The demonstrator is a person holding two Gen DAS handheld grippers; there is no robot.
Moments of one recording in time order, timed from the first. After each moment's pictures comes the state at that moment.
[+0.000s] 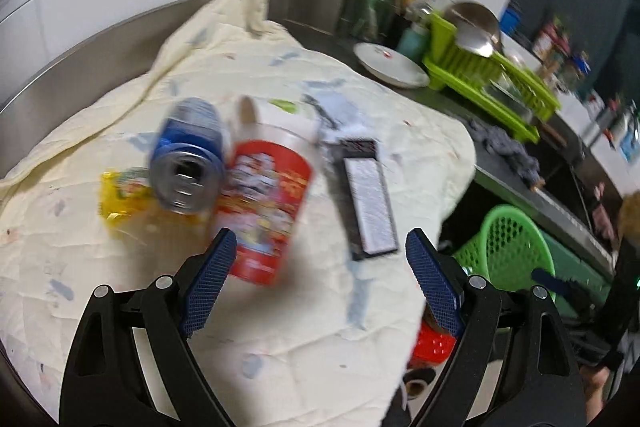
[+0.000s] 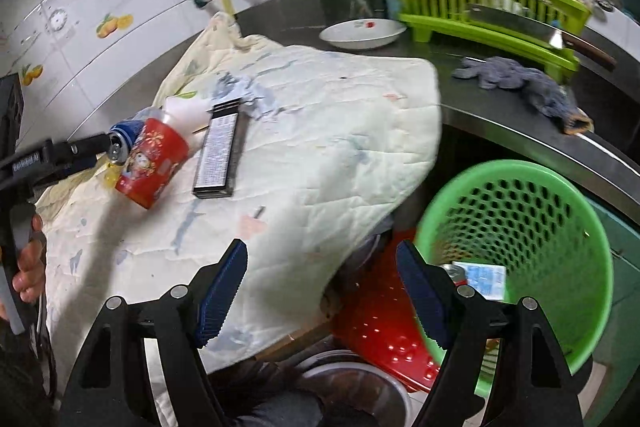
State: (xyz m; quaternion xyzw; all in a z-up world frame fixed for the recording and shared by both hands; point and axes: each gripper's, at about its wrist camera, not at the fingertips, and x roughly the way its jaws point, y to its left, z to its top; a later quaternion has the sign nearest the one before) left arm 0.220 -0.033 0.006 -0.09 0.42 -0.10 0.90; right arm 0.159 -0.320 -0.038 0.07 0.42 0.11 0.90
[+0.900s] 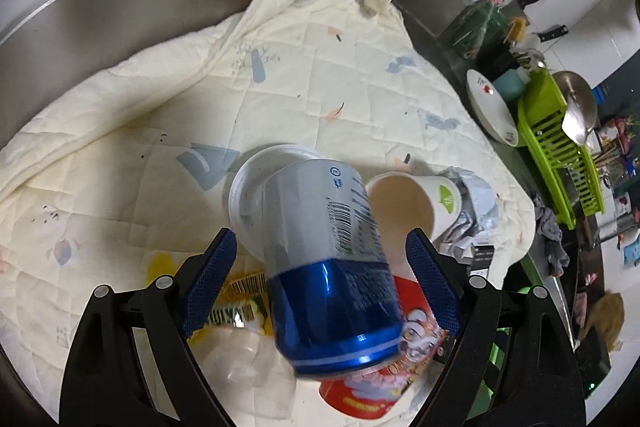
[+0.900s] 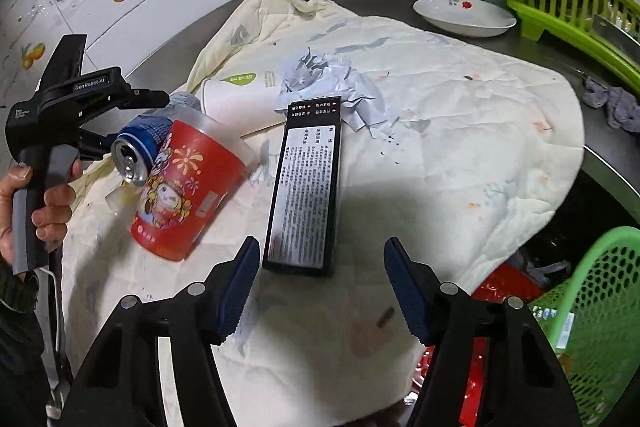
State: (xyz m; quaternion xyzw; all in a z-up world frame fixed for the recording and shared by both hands) left arm 0.358 0.067 -0.041 -0.21 0.52 -0.04 0.83; right arm 0.267 -0.220 -0.059 0.07 0.47 0.19 0.86
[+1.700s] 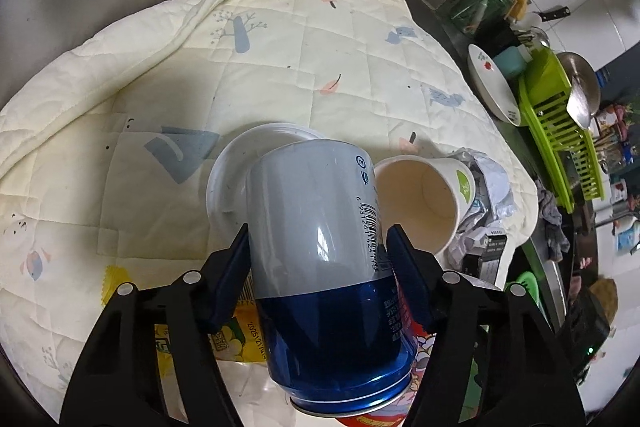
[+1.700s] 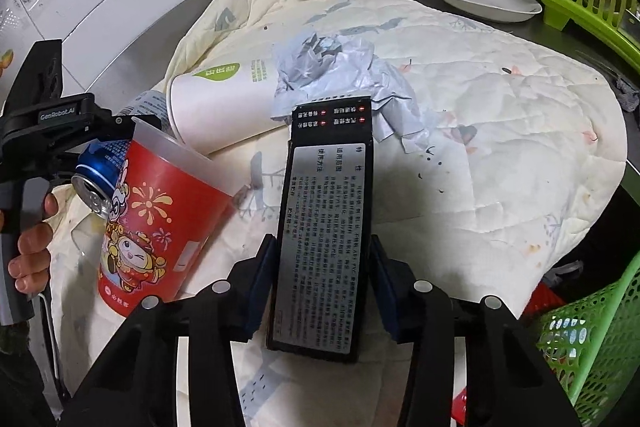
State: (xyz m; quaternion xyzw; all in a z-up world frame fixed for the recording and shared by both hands) left arm 0.372 0.062 -0.065 -0.21 0.54 -0.07 0.81; right arm 0.318 -0.187 -0.085 0.07 0.49 0.17 0.85
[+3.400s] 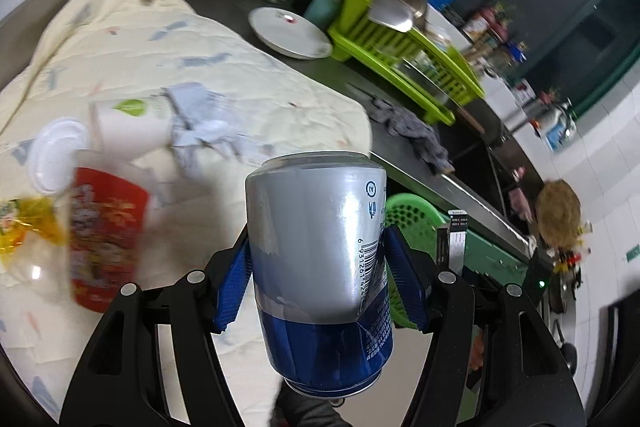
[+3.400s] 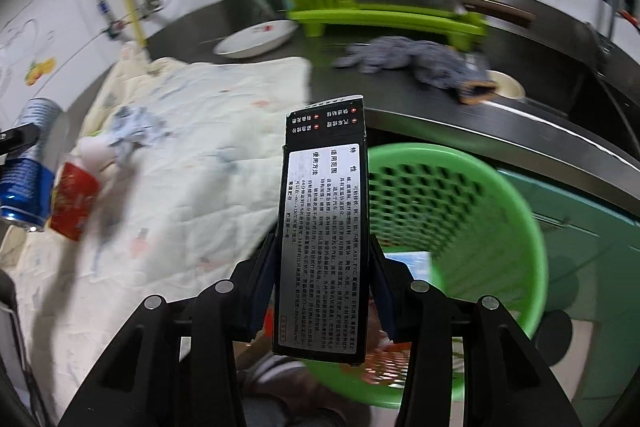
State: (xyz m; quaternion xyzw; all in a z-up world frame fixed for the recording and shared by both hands) left arm 0.261 -0.126 0.026 -0.15 0.49 -0.27 0.82; right arm 0.155 -0.437 -0.049 0.10 0.43 -0.02 0.89
